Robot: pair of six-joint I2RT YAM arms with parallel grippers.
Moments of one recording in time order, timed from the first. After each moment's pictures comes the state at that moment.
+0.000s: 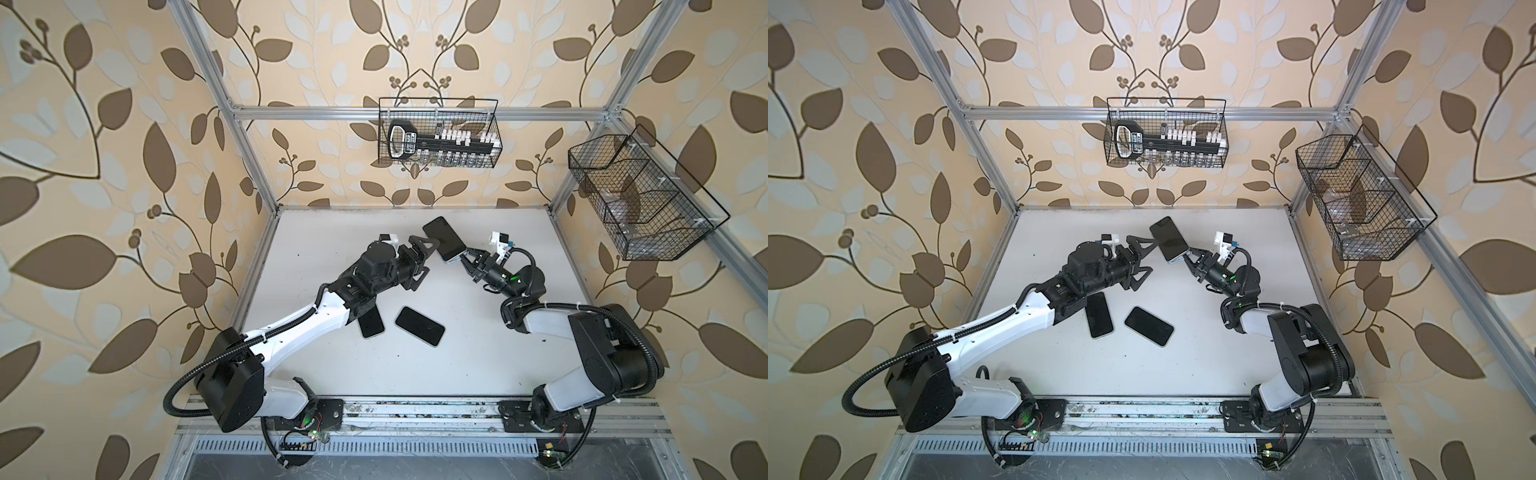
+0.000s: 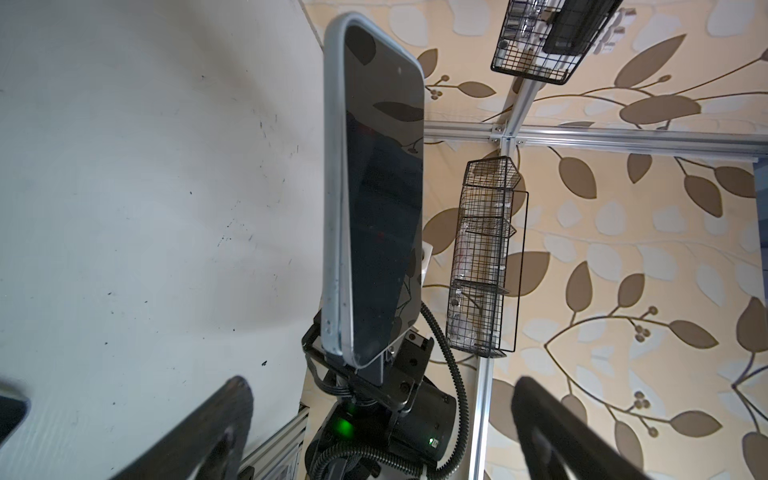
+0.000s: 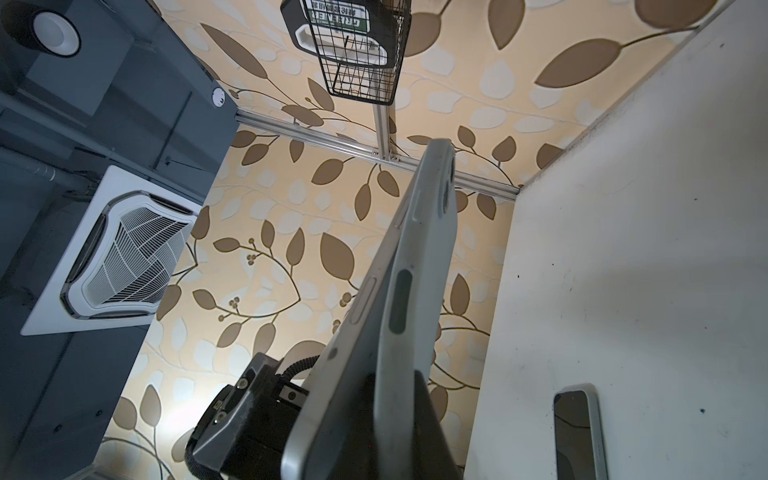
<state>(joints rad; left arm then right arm) -0.72 1.37 0.98 0.20 0.20 -1.56 0.24 1.55 0.51 1.30 -0.61 1.48</state>
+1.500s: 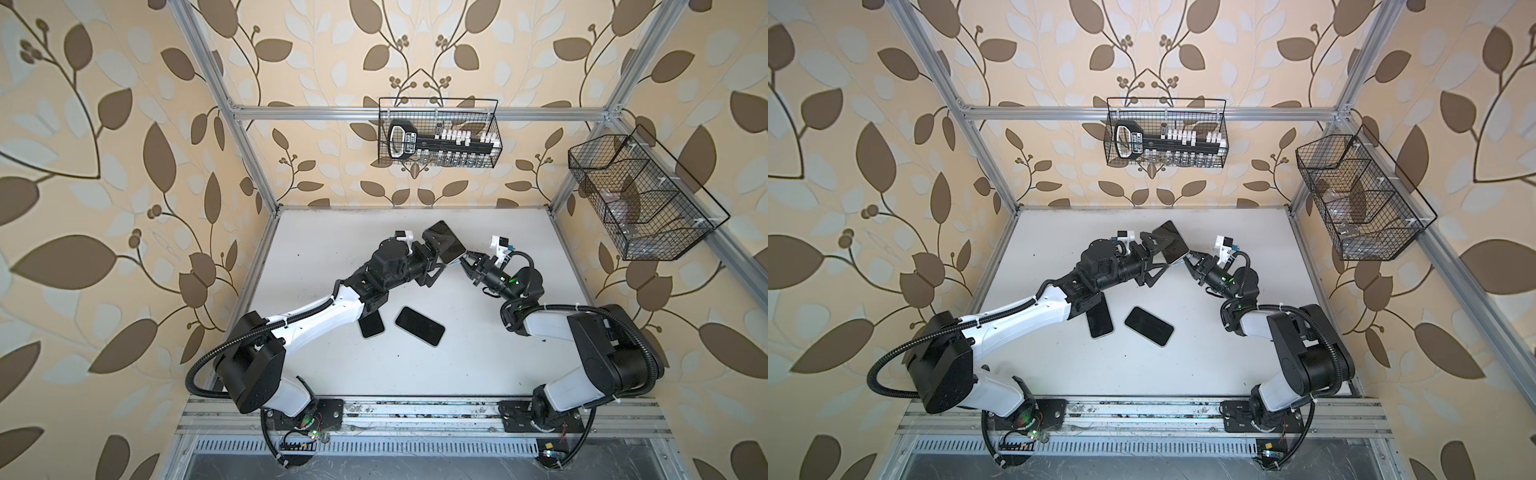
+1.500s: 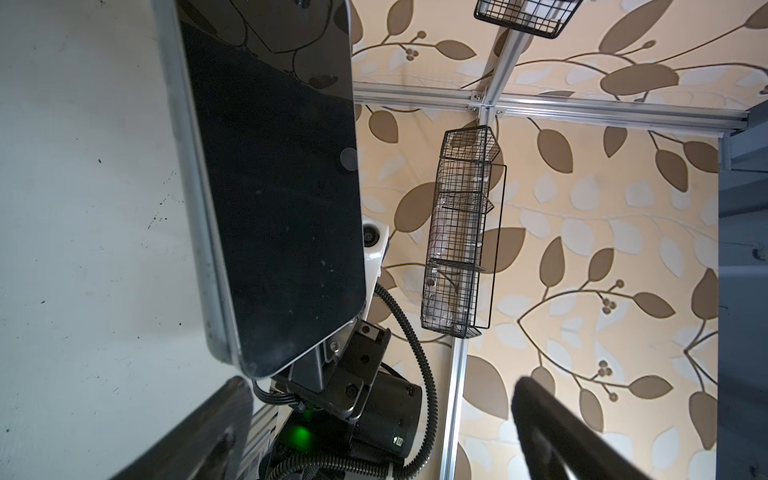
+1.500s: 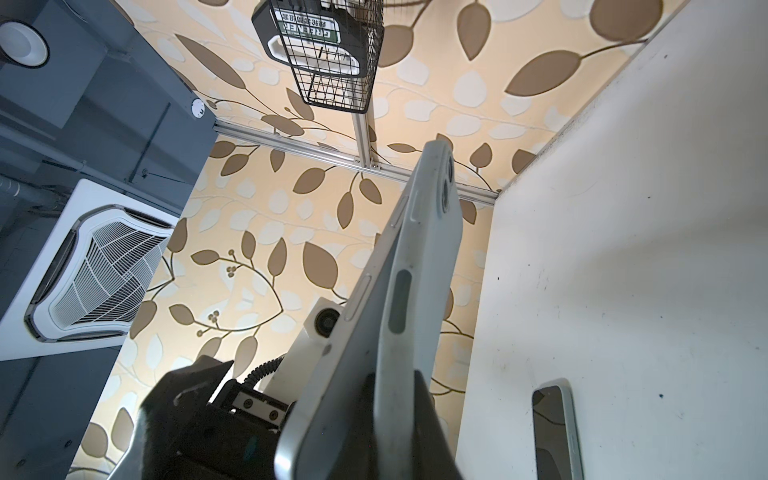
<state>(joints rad) -0.74 1.47 1.02 0.33 0.25 -1.61 0.23 1.55 0.49 1.27 -0.58 1.45</state>
